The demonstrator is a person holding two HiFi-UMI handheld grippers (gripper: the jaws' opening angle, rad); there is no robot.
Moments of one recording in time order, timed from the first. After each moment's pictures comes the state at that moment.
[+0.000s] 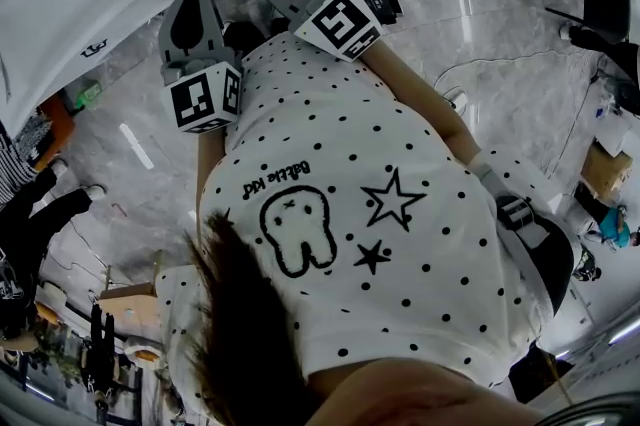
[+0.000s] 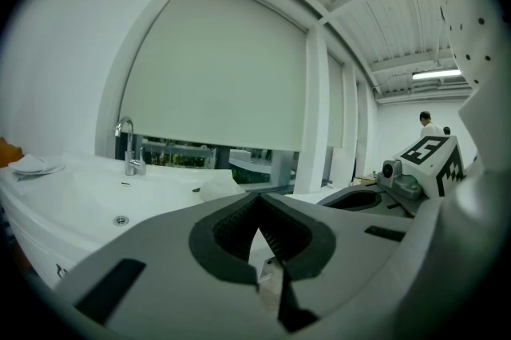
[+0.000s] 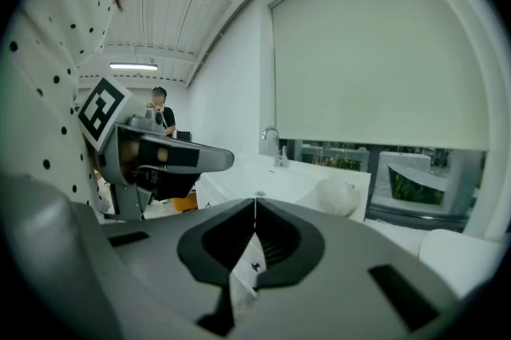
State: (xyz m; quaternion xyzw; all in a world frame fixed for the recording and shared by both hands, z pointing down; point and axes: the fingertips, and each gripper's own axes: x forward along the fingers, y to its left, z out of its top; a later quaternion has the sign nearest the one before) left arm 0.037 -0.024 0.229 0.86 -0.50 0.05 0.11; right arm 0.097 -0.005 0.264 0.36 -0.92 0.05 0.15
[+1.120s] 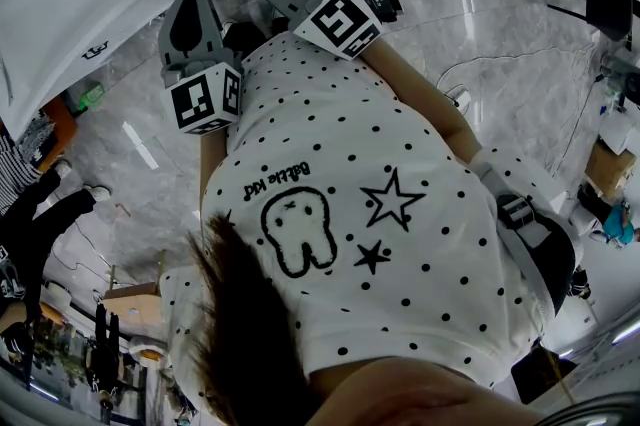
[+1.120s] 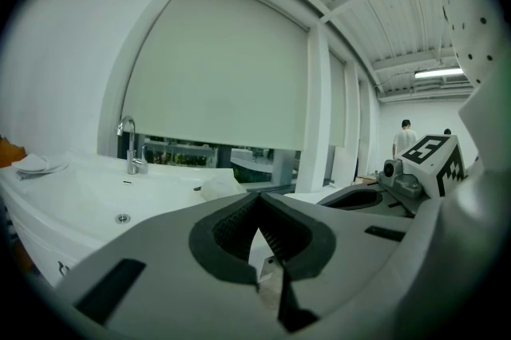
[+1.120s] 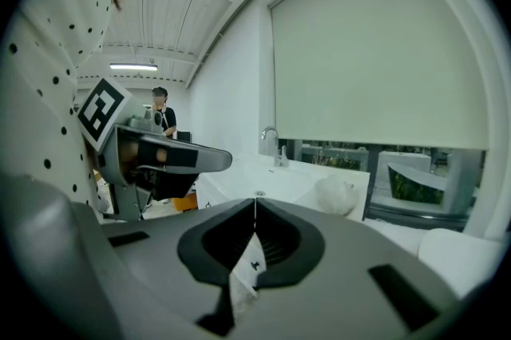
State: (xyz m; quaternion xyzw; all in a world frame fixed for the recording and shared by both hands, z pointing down) left arm 0.033 -0.023 0.231 0.86 -0.50 0.06 0.11; right arm 0.097 -0.005 0.264 0.36 -0.92 0.05 0.15
